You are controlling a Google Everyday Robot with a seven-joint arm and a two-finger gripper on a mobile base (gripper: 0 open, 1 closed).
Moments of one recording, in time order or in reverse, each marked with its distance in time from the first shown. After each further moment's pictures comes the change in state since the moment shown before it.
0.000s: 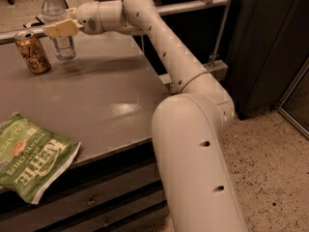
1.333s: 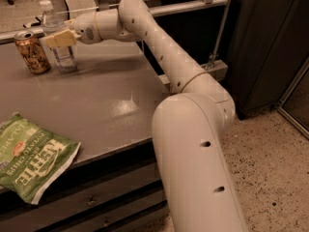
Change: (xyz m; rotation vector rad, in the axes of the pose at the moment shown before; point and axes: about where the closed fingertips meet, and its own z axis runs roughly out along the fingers) arm 0.034 0.010 0.014 -0.028 0.068 0.061
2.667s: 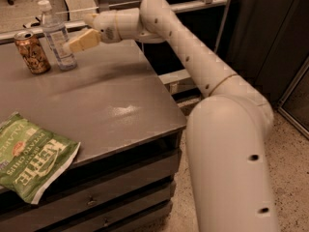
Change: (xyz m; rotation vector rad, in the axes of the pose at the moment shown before) arm -0.004 0.009 -0.056 0.073 -0.014 -0.045
